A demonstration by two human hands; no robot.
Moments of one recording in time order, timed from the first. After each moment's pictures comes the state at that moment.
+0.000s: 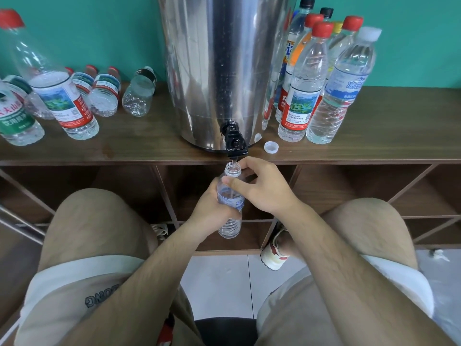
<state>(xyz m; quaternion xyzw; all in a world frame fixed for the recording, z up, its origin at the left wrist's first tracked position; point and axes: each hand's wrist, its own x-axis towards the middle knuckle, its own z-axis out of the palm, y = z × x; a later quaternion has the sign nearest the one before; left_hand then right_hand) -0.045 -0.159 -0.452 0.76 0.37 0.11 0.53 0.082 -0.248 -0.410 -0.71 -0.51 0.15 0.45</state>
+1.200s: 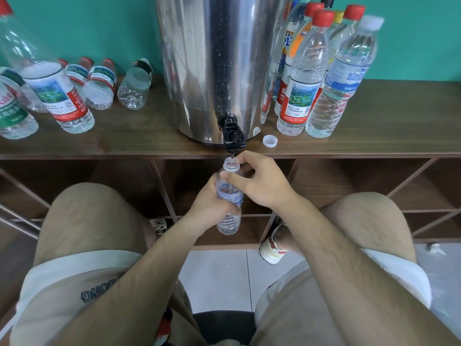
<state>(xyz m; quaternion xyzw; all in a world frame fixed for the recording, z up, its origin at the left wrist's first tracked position) -0.040 -0.158 -0.452 0.77 0.38 0.09 0.51 0.083 -0.247 -0.410 -0.73 -0.50 0.17 0.43</state>
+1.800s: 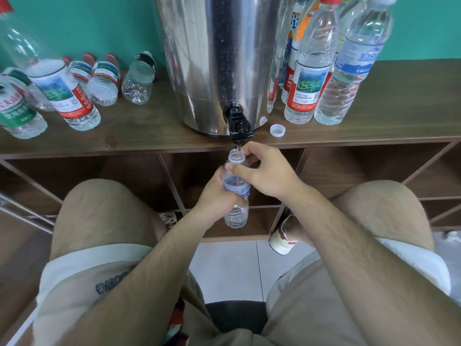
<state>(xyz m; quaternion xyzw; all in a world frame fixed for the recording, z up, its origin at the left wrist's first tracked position) -0.035 -0.151 -0.463 0.77 0.39 0.09 0.49 0.081 -0.243 -0.410 -0.73 -0.49 0.18 0.43</state>
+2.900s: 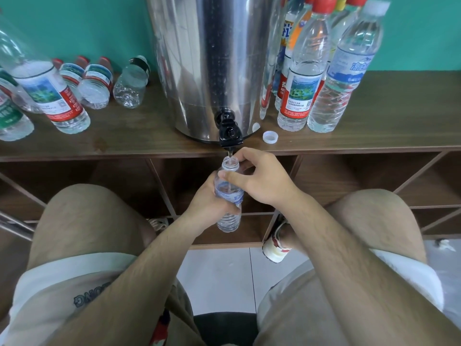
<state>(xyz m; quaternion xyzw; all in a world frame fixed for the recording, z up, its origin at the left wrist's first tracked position) -0.043 -0.161 -0.440 0.77 0.37 0.08 0.52 0.086 -0.245 -0.410 -0.71 -0.51 0.17 0.45</state>
